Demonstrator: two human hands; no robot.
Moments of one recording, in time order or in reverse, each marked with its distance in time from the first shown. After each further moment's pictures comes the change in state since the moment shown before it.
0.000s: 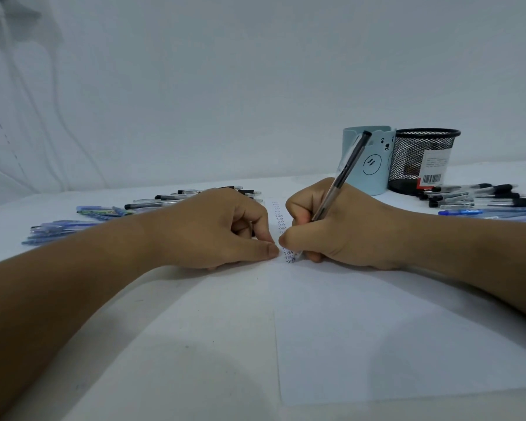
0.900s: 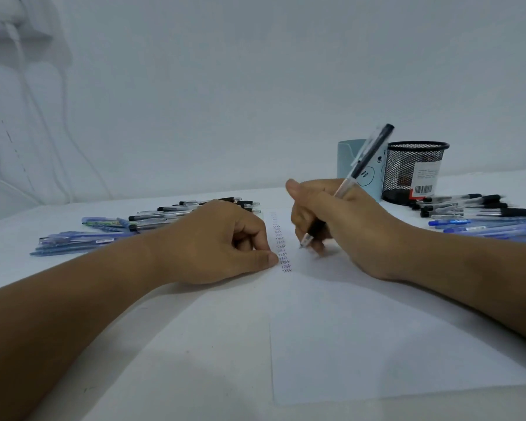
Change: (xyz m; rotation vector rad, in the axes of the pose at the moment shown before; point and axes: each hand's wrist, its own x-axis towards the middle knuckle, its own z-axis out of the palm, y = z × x) left_hand -0.003 -0.002 0.007 0.113 0.125 0.121; right_hand 0.001 0.005 -0.002 0.331 0.193 -0.076
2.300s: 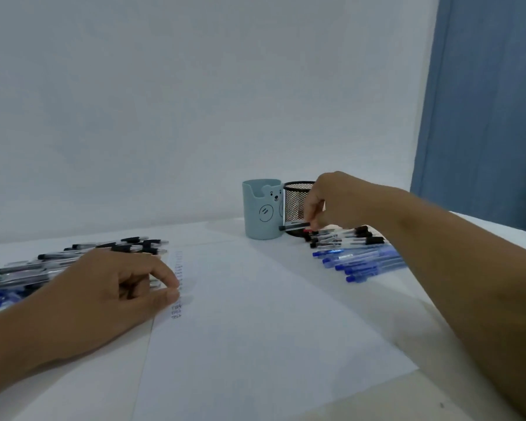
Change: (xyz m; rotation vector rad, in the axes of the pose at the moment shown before) left_hand -0.007 0.008 0.012 -0.037 0.211 0.043; right_hand 0.018 -0.018 -0.180 -1.150 -0.019 0.240
